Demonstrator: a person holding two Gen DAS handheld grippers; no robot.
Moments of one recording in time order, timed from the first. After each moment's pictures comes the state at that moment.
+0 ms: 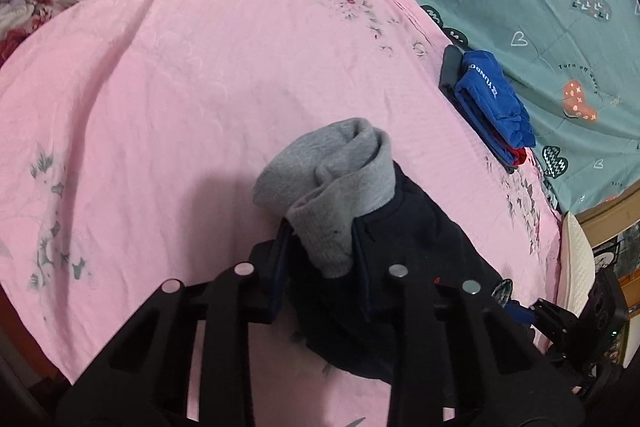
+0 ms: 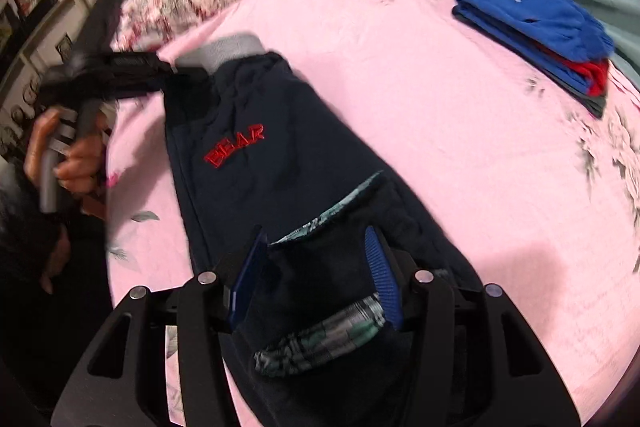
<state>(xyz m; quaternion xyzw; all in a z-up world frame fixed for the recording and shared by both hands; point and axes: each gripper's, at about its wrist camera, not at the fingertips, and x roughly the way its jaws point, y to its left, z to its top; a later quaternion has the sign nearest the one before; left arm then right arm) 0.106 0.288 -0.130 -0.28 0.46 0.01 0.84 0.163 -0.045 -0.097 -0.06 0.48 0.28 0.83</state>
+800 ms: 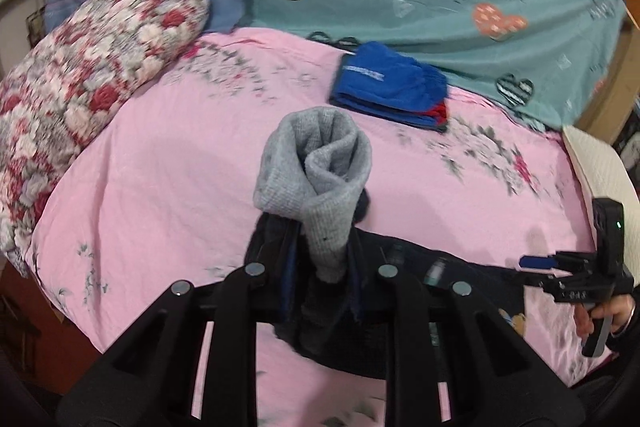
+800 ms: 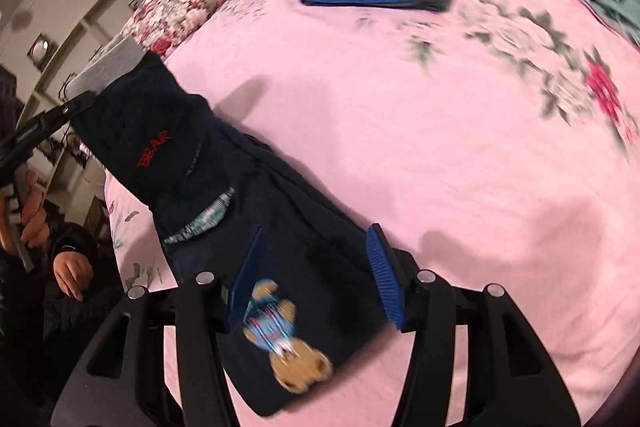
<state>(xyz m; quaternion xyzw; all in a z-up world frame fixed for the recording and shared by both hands) 0.059 0.107 -0.001 -0.06 0.40 -0.02 0.92 0.112 -0.237 -0.086 0.11 0.49 0.20 0.84</state>
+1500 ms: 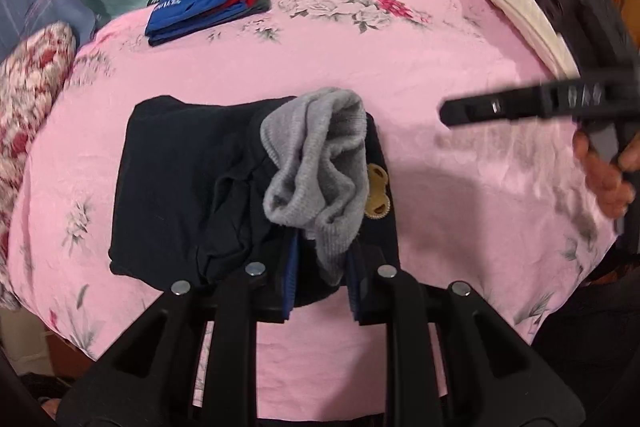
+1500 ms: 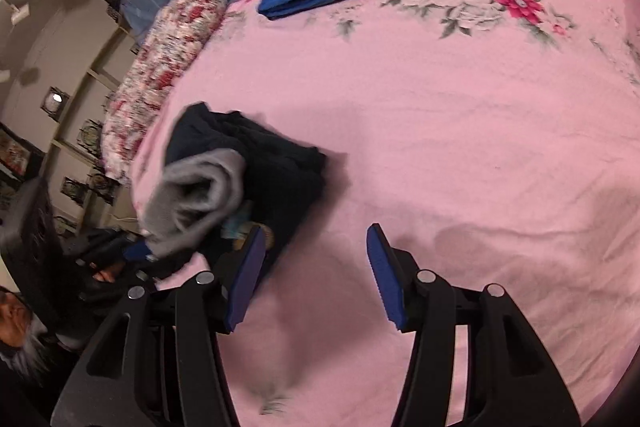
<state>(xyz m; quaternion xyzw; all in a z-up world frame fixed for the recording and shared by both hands) -0.026 -0.131 -0.090 0.13 0.48 -0.13 0.86 0.035 -0.319 -0.096 0.22 0.47 0.22 0.83</state>
